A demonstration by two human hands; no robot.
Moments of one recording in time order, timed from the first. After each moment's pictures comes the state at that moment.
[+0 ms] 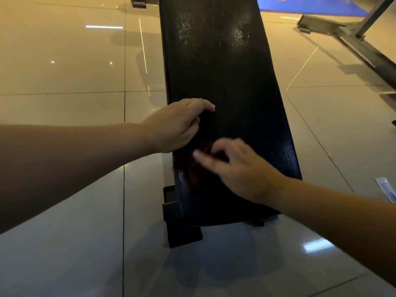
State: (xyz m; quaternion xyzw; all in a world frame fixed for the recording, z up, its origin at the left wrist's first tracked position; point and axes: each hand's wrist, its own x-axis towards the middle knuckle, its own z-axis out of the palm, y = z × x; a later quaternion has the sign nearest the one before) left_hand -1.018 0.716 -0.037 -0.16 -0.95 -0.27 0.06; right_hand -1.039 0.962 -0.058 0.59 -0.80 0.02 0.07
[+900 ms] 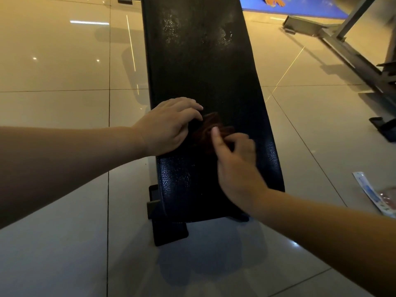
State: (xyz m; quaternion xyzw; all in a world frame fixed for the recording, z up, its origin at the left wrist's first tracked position) left_hand -1.021 0.732 -0.046 -0.20 -0.95 -0.21 0.09; right_hand -1.020 0.972 -0.081 0.34 -0.92 0.17 0.09
